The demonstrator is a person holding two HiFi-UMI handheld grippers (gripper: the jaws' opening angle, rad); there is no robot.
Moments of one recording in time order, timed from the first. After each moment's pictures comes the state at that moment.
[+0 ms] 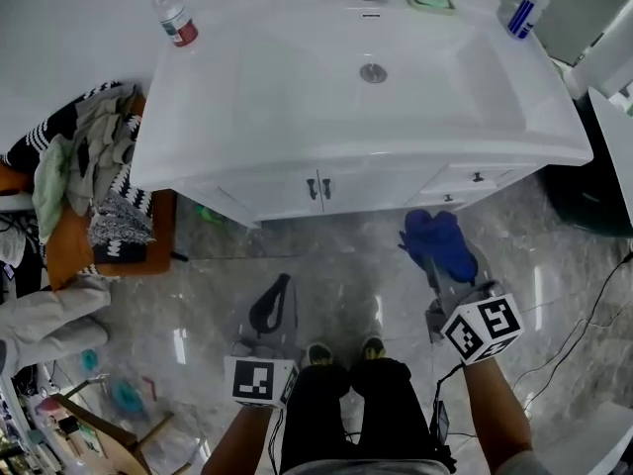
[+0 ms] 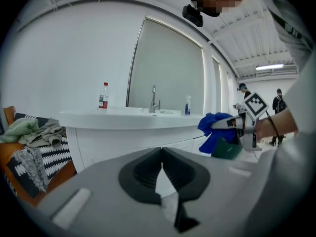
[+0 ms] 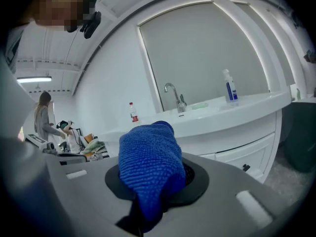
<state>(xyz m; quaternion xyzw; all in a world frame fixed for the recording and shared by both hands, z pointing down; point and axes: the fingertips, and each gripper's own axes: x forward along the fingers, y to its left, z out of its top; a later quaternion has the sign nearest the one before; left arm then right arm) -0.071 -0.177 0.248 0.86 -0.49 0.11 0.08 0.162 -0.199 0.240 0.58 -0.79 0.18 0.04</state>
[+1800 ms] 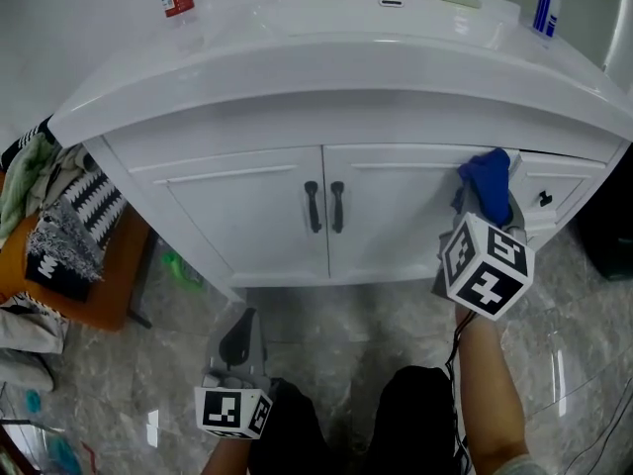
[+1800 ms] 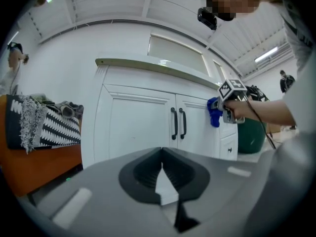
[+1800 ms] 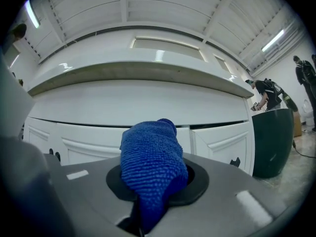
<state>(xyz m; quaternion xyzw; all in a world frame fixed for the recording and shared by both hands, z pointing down) -0.139 -0.241 0.535 0.83 -0.56 0.03 0.00 0.231 -0.339 0.412 0.81 -0.59 0.01 -0.01</state>
